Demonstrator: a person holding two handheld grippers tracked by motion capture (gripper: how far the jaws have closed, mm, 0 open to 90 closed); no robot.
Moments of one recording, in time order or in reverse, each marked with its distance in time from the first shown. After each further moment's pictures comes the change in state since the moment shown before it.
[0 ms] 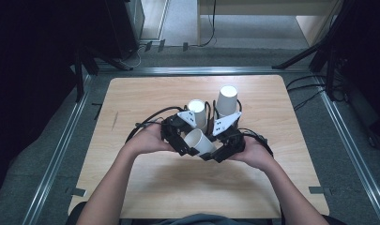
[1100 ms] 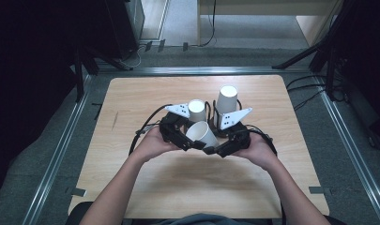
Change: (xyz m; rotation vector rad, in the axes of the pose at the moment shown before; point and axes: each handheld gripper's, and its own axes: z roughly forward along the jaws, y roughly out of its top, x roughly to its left) left arm 0.005 -0.011 0.001 -0.317 -0.048 -0.170; right arm -0.006 -0.002 -0.018 -0.106 -0.017 0.037
